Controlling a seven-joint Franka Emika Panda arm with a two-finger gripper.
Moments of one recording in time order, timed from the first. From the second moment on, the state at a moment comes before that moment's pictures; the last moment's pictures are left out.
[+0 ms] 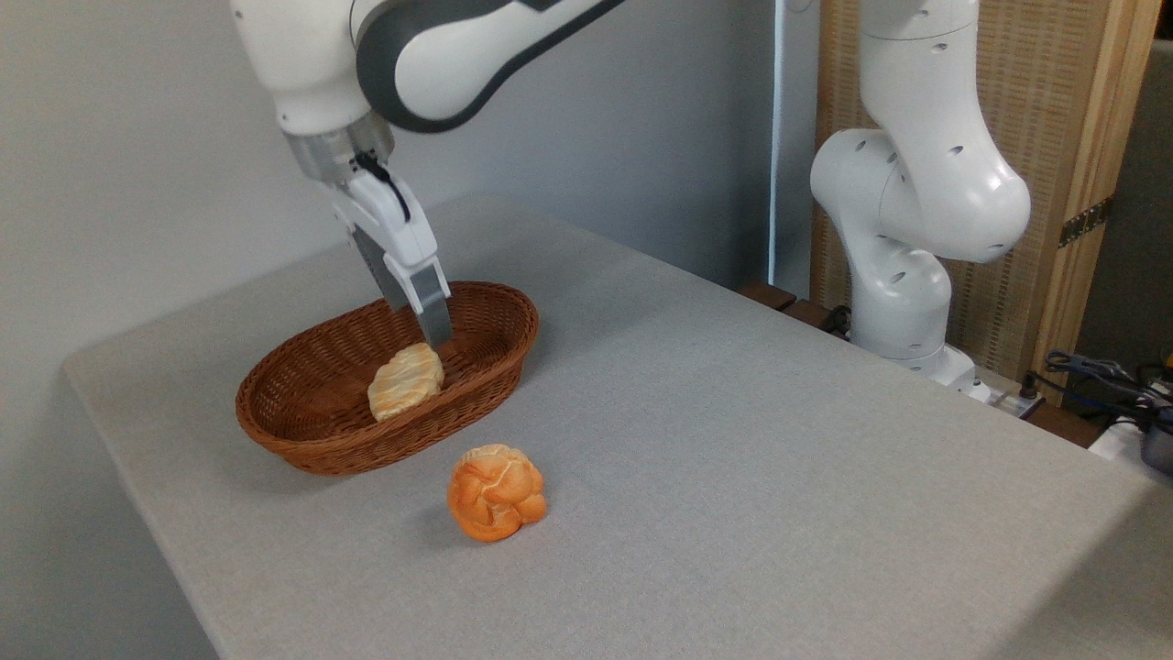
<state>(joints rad) -0.07 0.13 -0.35 -1.74 -0.13 1.77 0.46</state>
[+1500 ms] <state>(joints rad) -0.15 0.28 -0.35 -1.74 -0.03 1.89 0.35</state>
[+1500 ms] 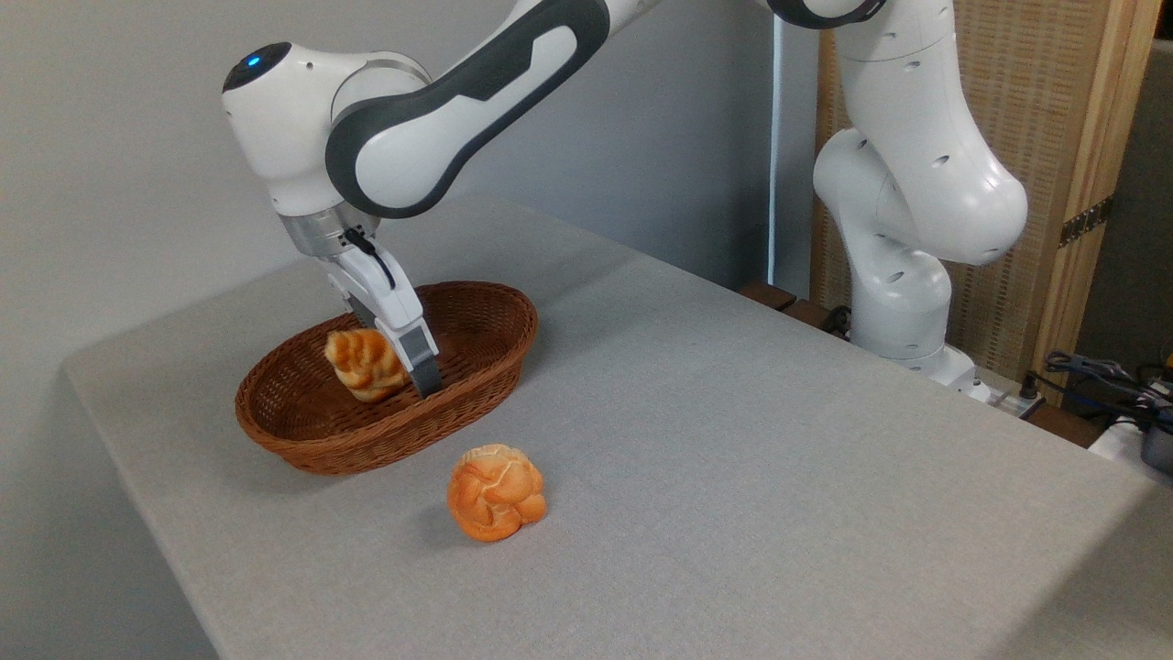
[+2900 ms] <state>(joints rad) -0.15 0.28 -0.34 -1.72 -0.03 1.90 0.35</state>
